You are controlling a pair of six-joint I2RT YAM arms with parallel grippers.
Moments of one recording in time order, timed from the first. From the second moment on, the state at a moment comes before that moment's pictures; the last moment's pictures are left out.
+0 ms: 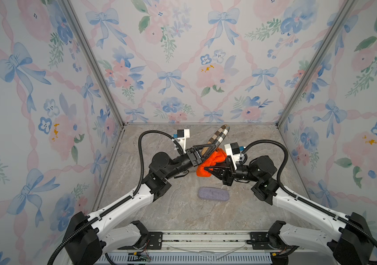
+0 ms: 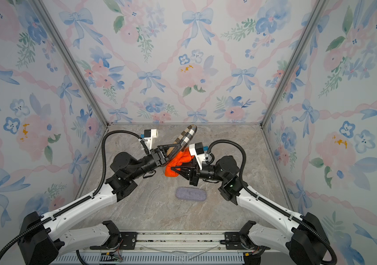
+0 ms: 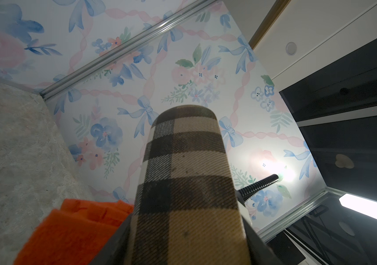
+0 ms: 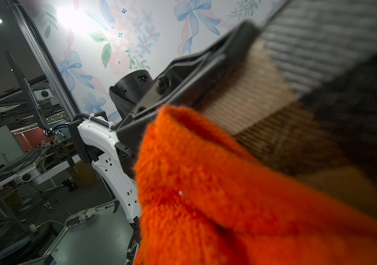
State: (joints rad) left arm -0.76 1.13 0.83 0.62 0.39 -1.22; right arm 0.71 1.08 0.75 0.59 -0.76 0.49
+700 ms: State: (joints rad) left arm -0.80 1.15 0.79 0.43 0.41 -1.07; right arm 0.27 1.08 0.96 0.36 -0.73 0.49
